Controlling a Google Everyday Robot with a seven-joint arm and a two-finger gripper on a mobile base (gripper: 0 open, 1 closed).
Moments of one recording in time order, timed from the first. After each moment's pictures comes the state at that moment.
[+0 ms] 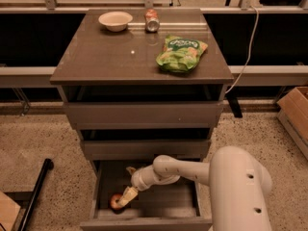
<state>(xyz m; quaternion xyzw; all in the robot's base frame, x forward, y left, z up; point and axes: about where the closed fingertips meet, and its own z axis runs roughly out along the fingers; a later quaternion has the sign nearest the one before) 0.564 0.132 0.278 -0.56 0.70 0.34 0.28</state>
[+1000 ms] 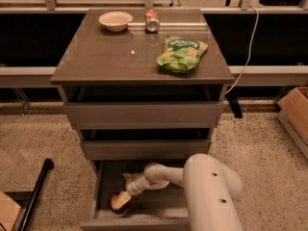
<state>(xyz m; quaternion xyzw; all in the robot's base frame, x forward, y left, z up) 0.582 0.161 0.181 -0.55 0.72 0.33 0.27</state>
